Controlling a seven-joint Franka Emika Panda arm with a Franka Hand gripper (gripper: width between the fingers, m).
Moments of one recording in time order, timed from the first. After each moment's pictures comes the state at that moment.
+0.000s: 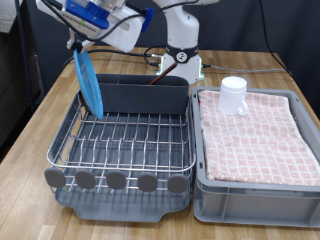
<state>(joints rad) 0.06 -0.05 -0.38 -2.23 -0.75 2.46 0.60</state>
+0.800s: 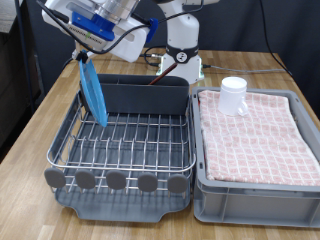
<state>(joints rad) 0.06 -0.03 -0.37 -2.23 -0.79 2.44 0.65</state>
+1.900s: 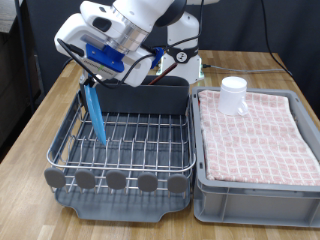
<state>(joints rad) 0.07 0.09 -0.35 -2.24 -0.96 2.49 0.76</state>
